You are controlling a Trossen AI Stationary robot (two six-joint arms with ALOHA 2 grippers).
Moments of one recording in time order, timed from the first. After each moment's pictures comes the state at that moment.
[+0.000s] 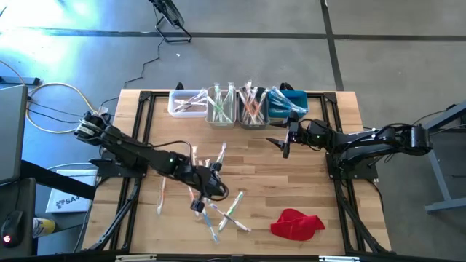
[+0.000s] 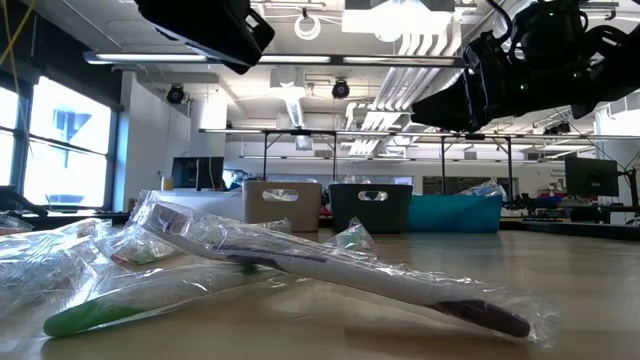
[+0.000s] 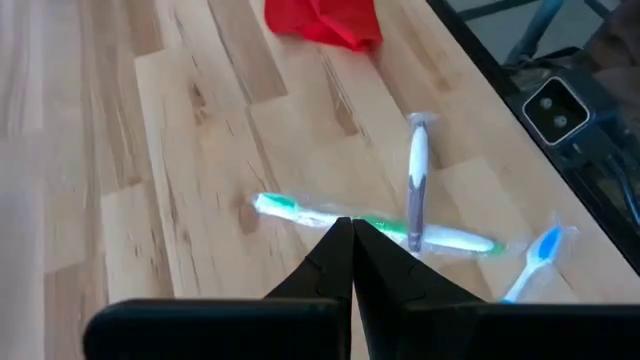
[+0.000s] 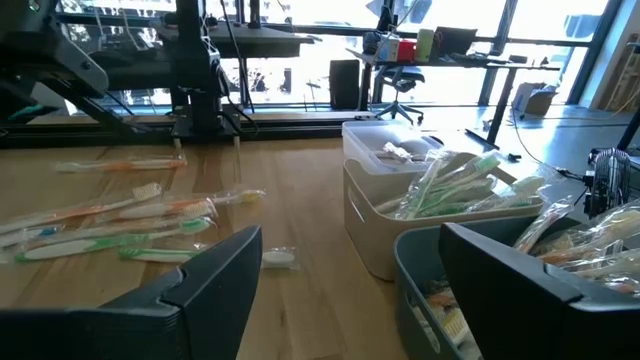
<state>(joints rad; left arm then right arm) -0.35 1.48 1.00 -0.19 0.00 0.02 -0.28 1.11 0.23 0.79 -0.03 -0.05</state>
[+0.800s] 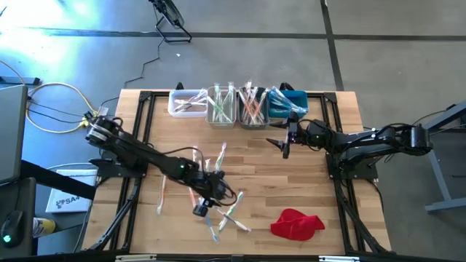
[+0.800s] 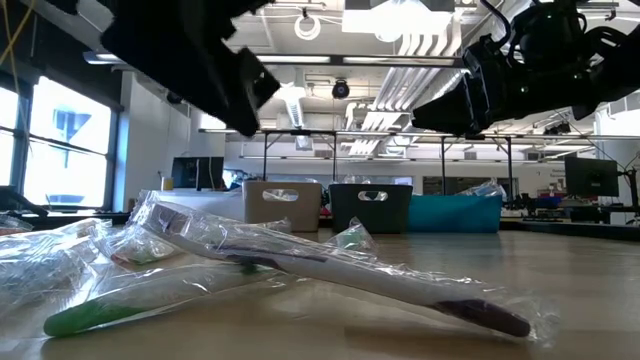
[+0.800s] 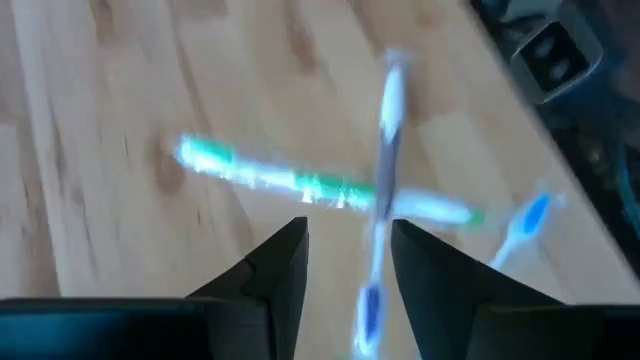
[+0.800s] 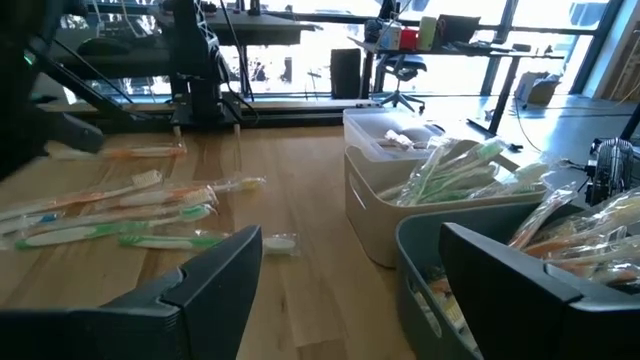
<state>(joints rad) -0.35 1.62 1.00 -0.16 0.13 -0.06 -0.28 1.11 0.23 0.76 -0.03 -0.05</state>
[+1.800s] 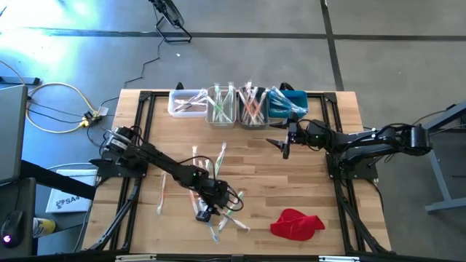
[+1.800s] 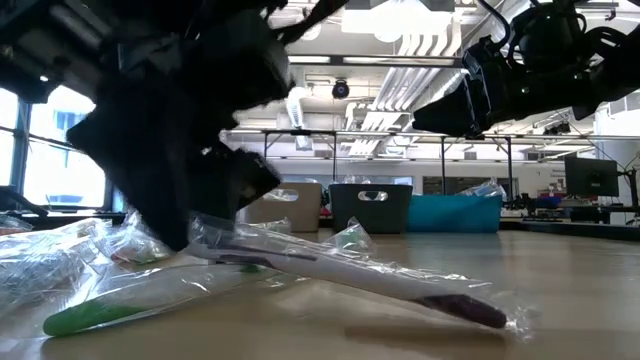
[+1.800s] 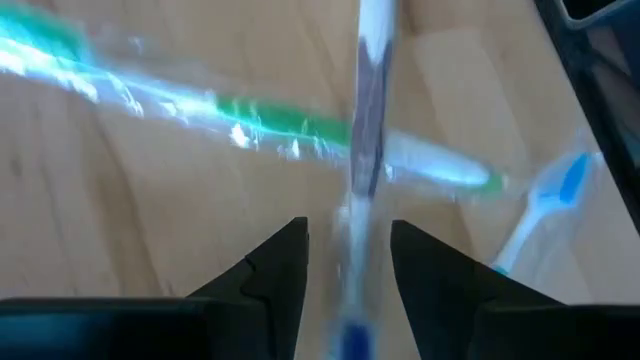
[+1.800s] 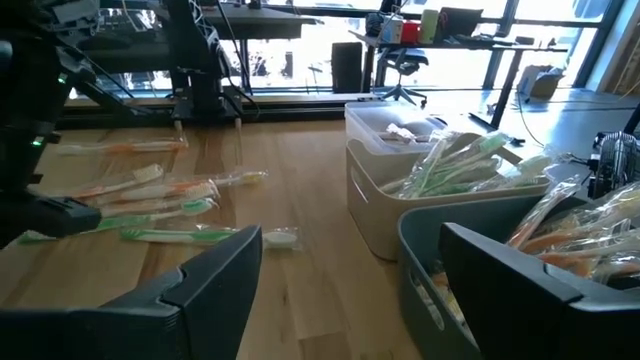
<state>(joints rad) -0.35 1.85 1.00 -0.03 0.30 -0.14 -0.28 1.11 0.23 0.74 -0.04 -0.04</state>
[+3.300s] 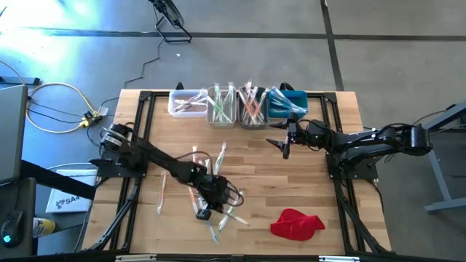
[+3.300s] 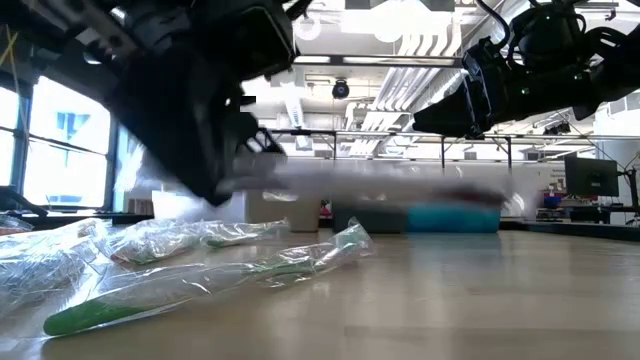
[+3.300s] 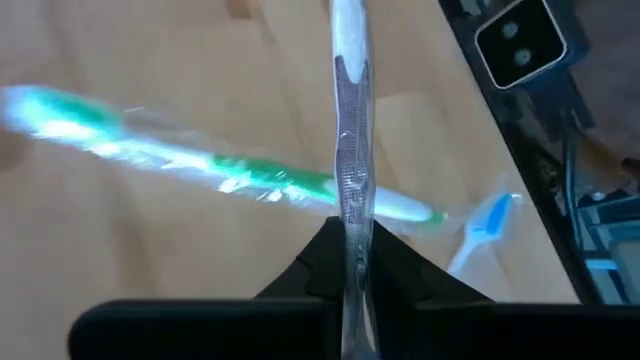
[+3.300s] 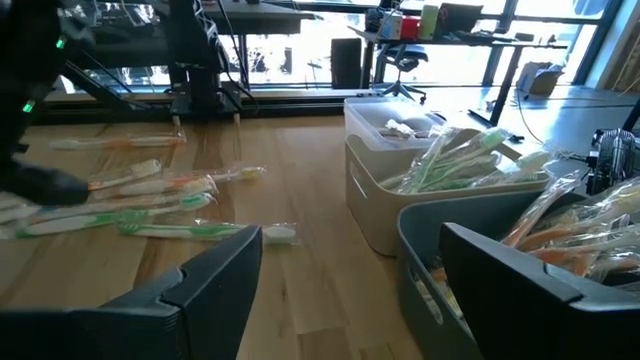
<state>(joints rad) -0.32 1.79 1.00 -0.02 0.36 -0.16 -0.28 1.11 0.23 0.73 -0.03 -0.05</state>
